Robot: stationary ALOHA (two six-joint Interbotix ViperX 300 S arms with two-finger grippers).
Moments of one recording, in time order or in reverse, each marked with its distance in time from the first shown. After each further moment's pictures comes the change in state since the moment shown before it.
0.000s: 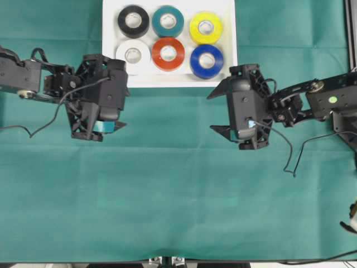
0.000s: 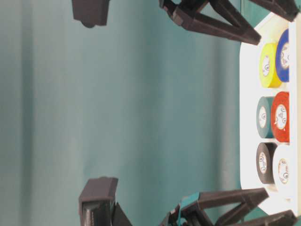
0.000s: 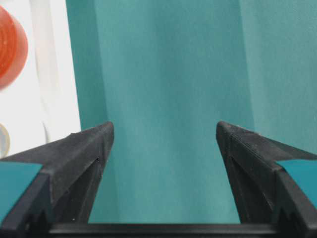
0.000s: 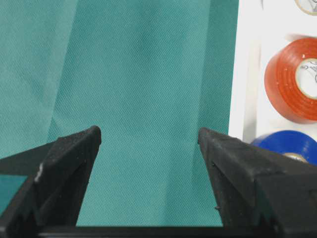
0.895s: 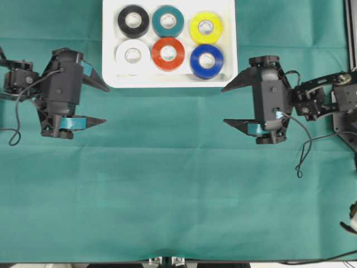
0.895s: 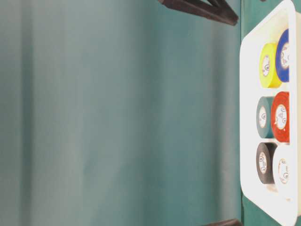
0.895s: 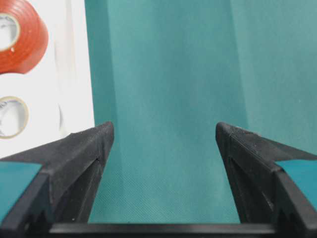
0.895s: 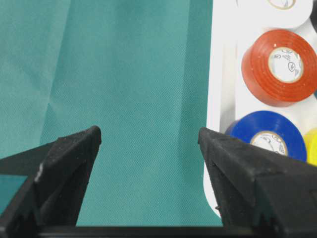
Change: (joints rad) left arm 0.000 -0.219 0.189 0.002 -0.130 0.000; right arm -0.018 -0.155 0.087 -0.002 0.000 0.000
